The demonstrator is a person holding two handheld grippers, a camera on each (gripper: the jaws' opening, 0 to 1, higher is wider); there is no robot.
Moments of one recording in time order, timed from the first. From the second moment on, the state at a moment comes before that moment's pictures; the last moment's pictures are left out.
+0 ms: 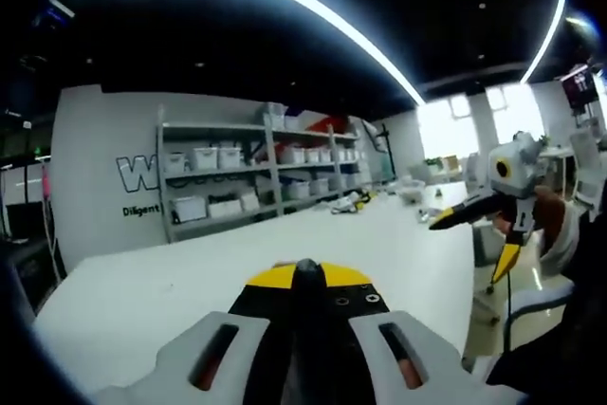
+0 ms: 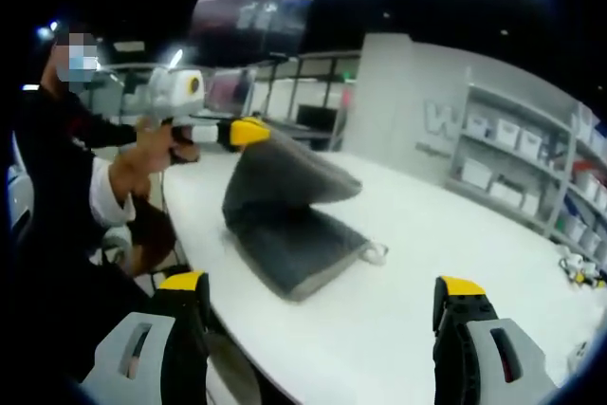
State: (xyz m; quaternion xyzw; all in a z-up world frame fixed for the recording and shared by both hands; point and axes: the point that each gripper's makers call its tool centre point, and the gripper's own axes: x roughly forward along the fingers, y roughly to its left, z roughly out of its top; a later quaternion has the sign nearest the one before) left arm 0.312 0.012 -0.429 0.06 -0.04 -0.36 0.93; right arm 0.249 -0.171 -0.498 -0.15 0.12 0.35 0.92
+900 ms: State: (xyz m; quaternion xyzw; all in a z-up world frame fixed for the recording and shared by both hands) left arm 0.308 0.074 -0.439 0.05 -0.04 -0.30 0.95; right arm 0.249 -0.160 -0.508 -0.15 0.13 0.36 0.91
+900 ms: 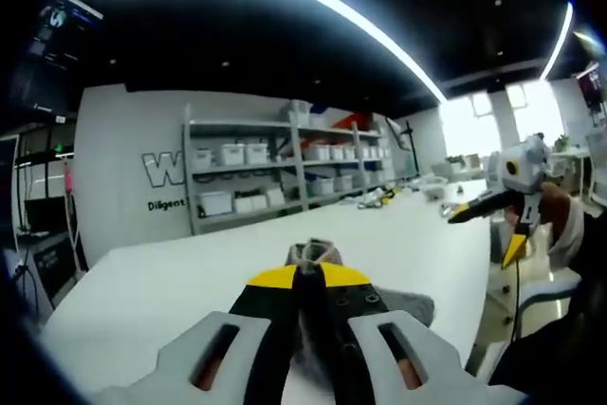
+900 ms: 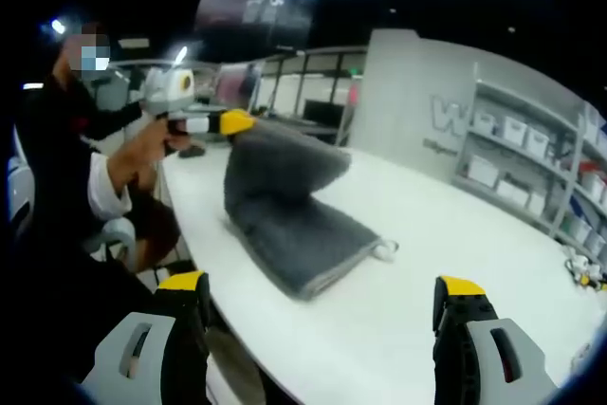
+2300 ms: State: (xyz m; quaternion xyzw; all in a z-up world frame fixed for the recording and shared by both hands) left arm 0.295 0.177 -0.501 0.02 0.05 -0.22 0.97; right arm 0.250 -0.153 -0.513 -0.15 0.13 0.37 0.91
